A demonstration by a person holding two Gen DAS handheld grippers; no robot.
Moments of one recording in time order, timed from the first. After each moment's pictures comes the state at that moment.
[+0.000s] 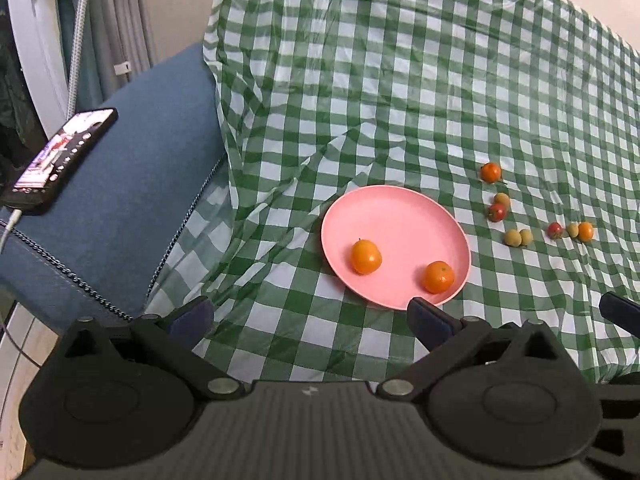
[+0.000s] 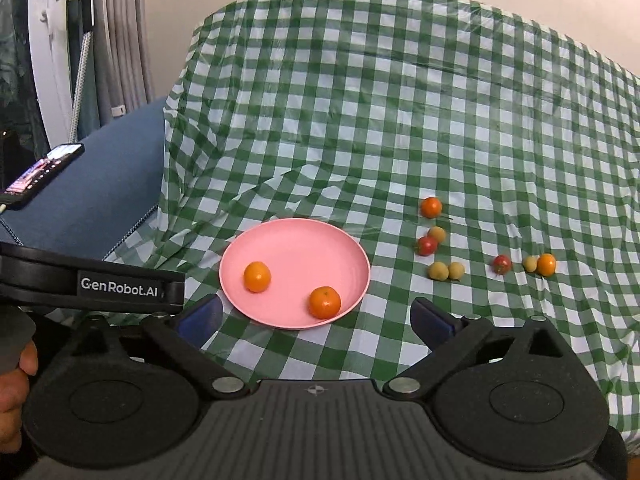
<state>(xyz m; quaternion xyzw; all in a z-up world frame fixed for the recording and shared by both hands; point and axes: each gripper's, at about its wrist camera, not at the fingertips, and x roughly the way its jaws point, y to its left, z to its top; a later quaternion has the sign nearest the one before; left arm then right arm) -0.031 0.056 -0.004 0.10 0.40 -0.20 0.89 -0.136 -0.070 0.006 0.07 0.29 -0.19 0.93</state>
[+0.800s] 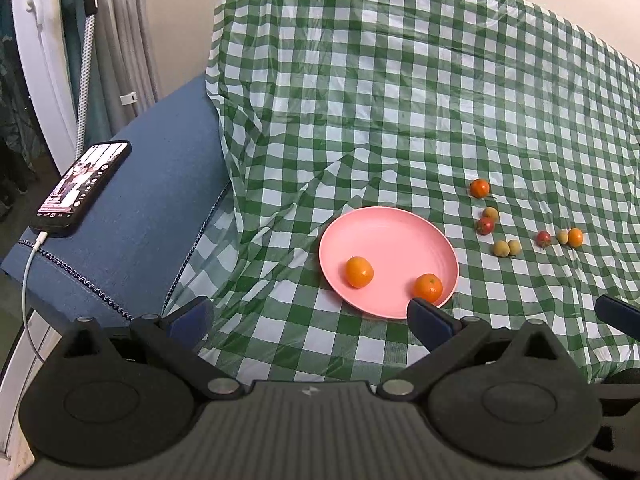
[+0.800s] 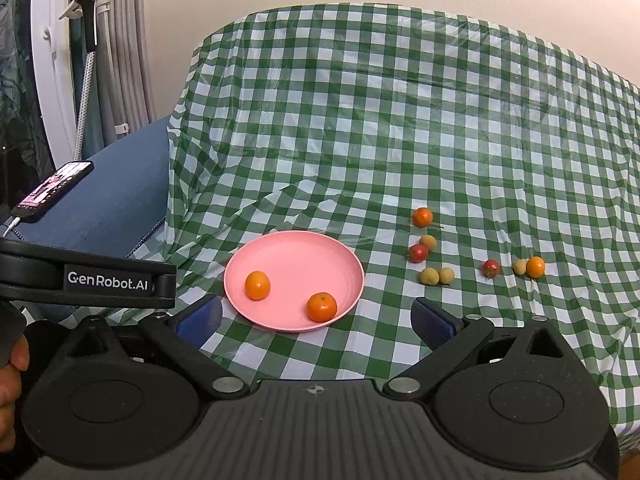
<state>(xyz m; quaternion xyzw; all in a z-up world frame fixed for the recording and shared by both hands) -0.054 0.062 0.018 0.11 0.37 -0.20 0.90 -0.158 -0.062 0.016 0.07 0.27 -0.19 0.94</state>
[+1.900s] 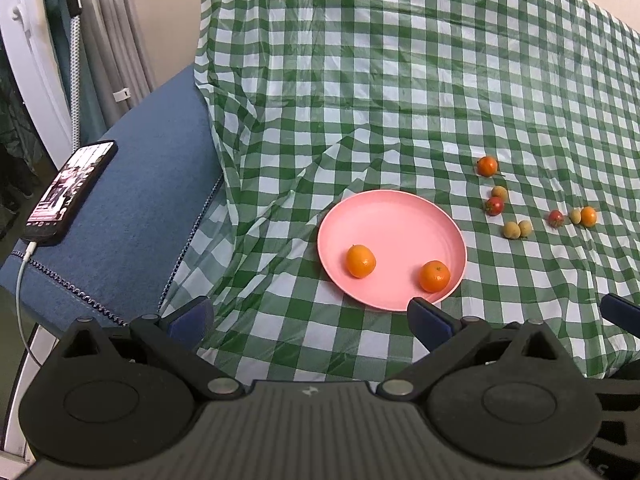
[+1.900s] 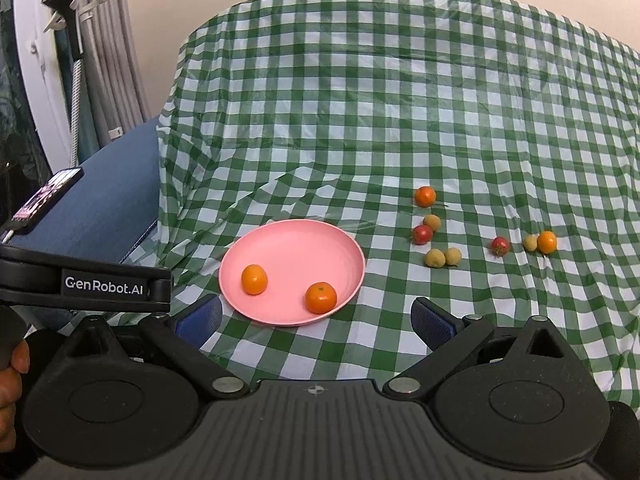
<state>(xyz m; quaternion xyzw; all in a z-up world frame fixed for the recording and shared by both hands) -0.039 0.035 0.007 0.15 0.39 -0.19 0.89 -0.154 -0.095 -0.003 0.12 0.28 -0.19 0.93</state>
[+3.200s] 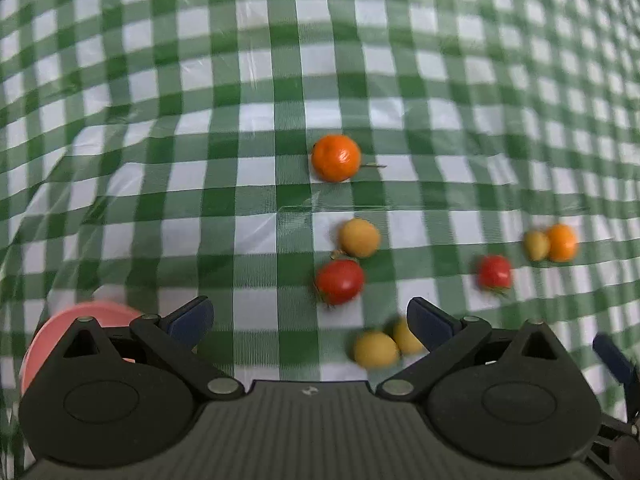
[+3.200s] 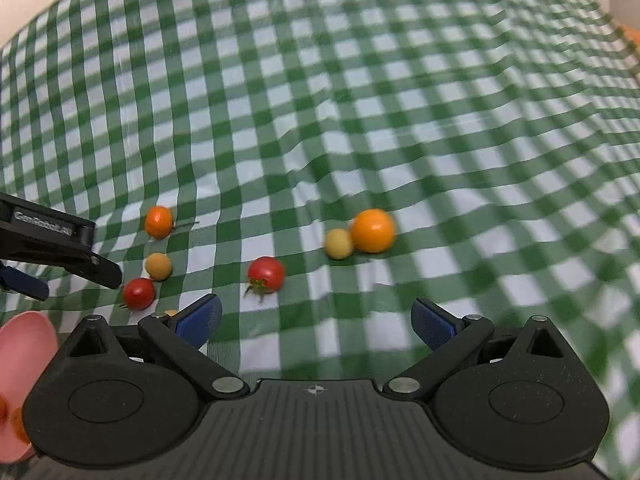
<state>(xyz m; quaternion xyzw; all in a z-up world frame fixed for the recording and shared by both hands) 0.096 -0.309 -0.119 0.22 0.52 -0.31 0.76 -0.103 -0.390 -0.125 0.22 0.28 -0.35 0.87</state>
